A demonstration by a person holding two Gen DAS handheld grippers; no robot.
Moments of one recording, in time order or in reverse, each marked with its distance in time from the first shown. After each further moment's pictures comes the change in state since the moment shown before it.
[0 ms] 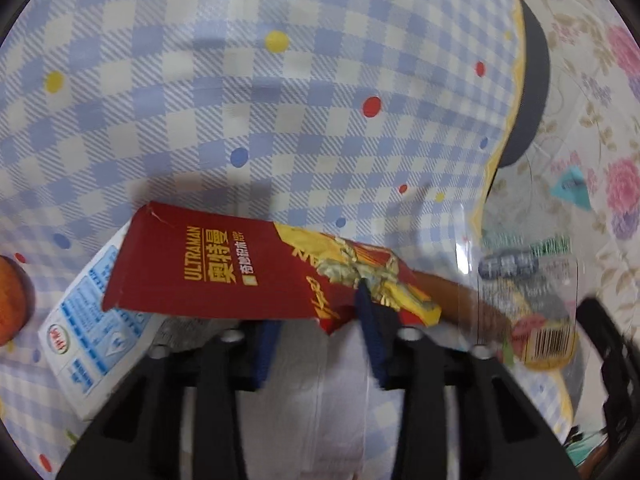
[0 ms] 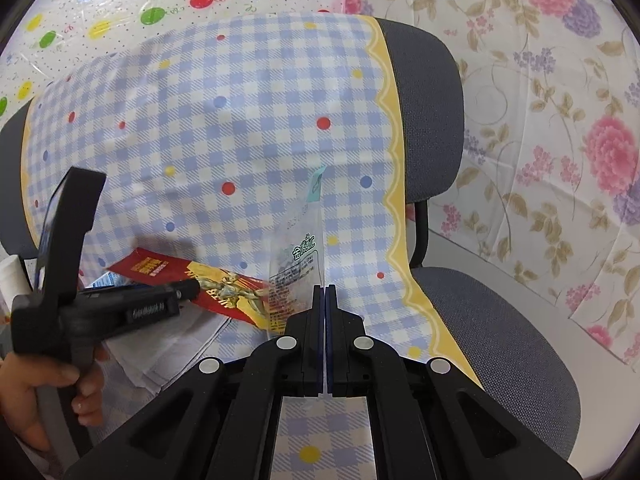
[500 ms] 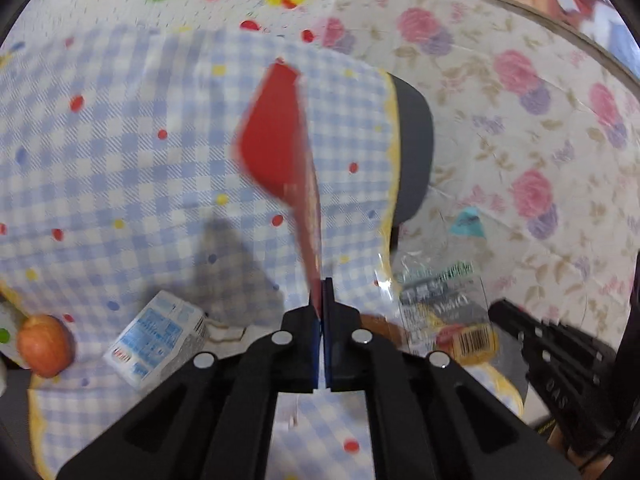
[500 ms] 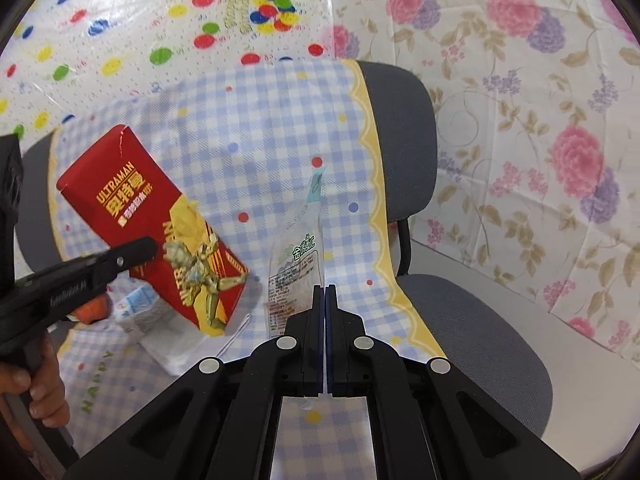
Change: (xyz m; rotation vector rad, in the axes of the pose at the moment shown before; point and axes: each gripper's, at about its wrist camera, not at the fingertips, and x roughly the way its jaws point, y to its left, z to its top) left arm -0.148 -0.045 -0.036 0.198 -0.288 -0.111; right arm -0.079 -0.009 0.000 0.042 -0.067 0.015
